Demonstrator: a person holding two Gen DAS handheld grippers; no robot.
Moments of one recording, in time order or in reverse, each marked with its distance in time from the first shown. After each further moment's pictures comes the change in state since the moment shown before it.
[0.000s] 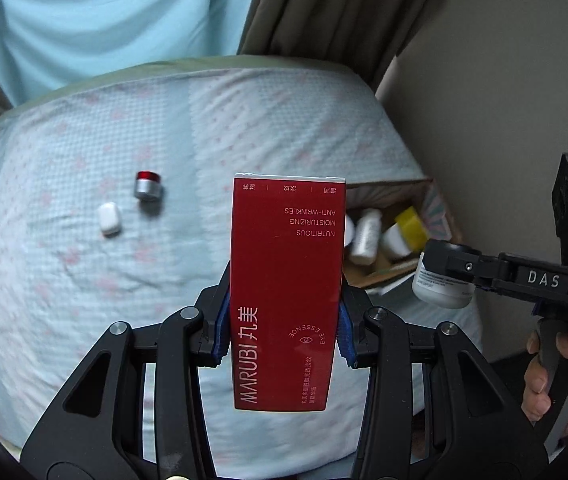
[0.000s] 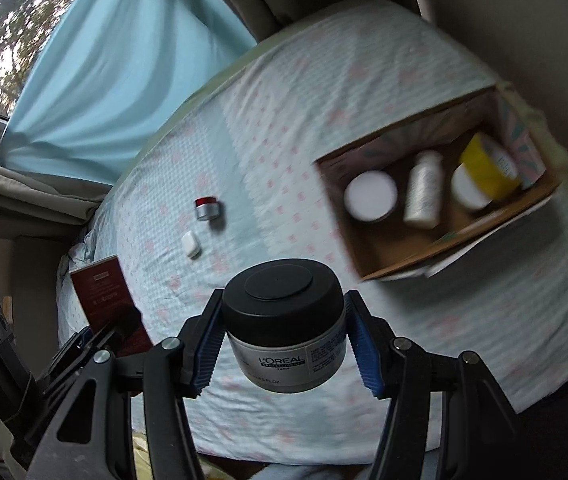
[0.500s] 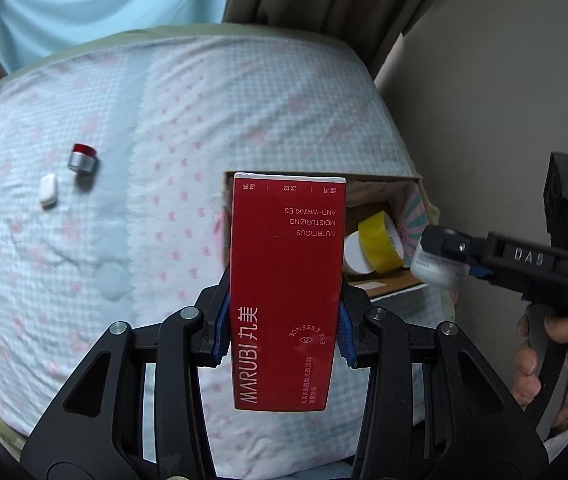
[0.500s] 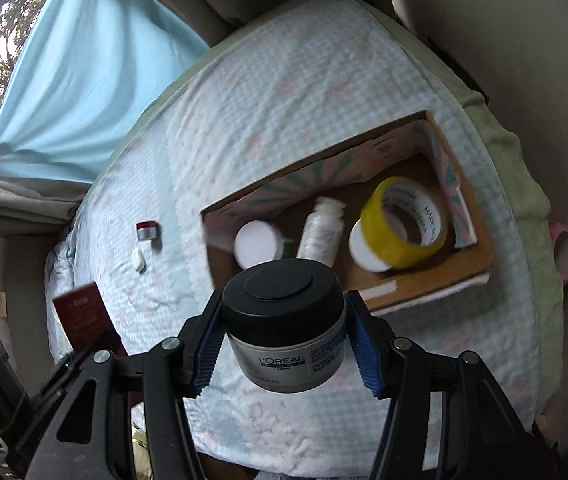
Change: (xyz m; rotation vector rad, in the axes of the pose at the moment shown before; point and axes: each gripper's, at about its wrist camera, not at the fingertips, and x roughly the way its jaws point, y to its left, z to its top) left arm 0.103 -0.114 0.020 -0.094 0.093 0.042; right arm 0.013 -0.143 0.085 0.005 0.087 0.001
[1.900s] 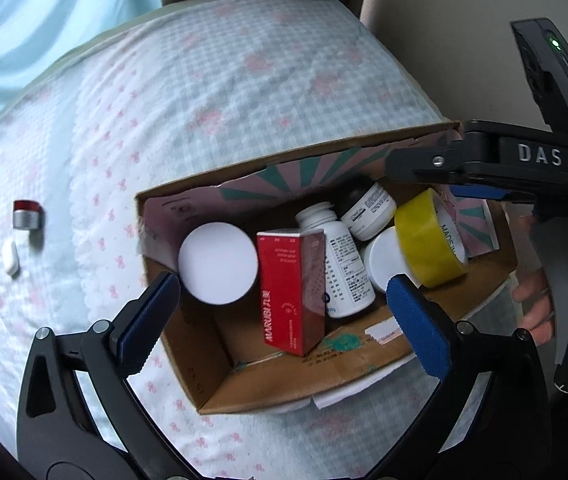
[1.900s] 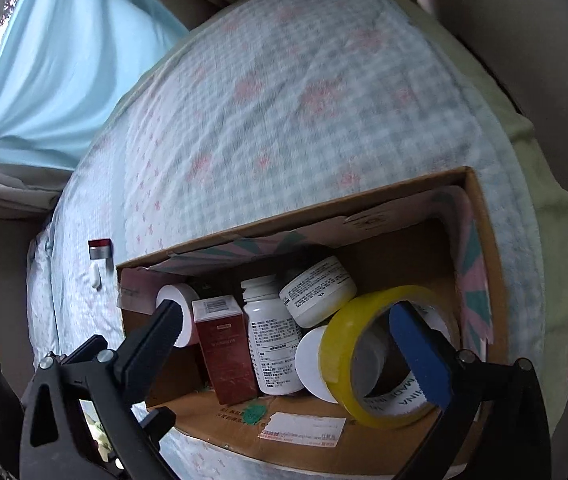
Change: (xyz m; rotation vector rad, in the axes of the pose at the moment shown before) left arm 0.147 -0.049 0.018 0.230 0.071 0.101; right arm 0.088 -0.052 0.074 -0.085 0.021 -0.010
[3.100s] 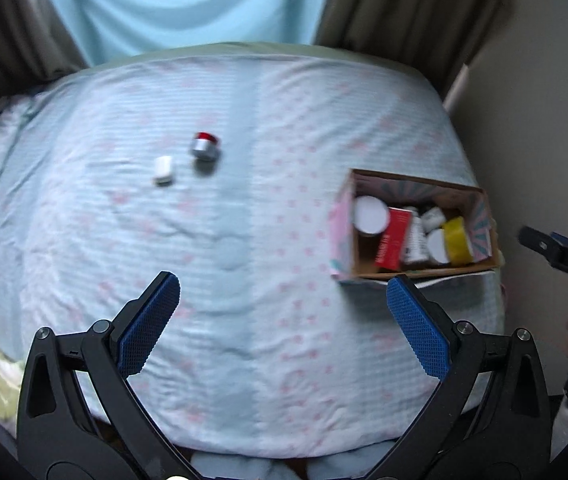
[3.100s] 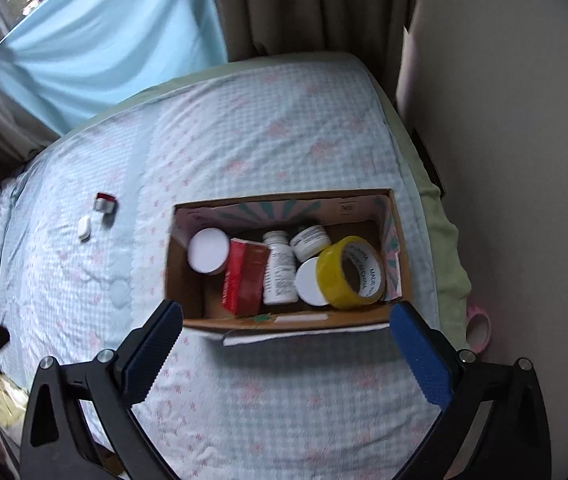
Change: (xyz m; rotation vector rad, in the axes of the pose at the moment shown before) left arm -0.232 0.155 -0.130 -0.342 -0.138 0.126; right arm -0.143 0.132 -0.126 -0.252 -0.190 -0.321
